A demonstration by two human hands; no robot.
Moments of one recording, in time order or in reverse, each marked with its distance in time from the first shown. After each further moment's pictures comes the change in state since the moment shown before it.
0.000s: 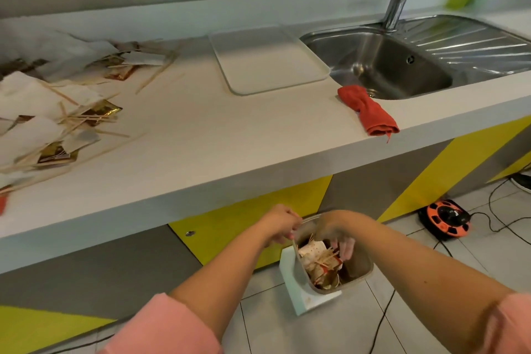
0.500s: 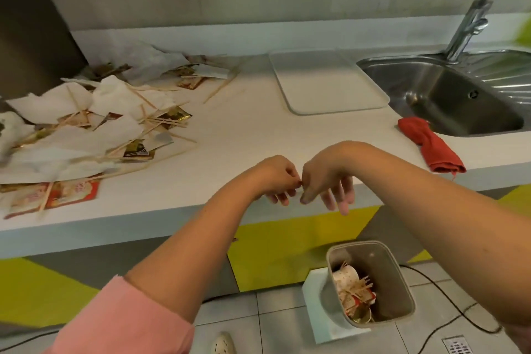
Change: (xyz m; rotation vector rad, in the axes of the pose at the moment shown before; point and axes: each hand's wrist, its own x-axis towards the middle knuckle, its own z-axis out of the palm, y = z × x) left_hand -0.083 0.040 -0.143 0.235 0.149 0.224; right_hand -0.127 -0.152 -0.071 -0.534 0.089 -0.280
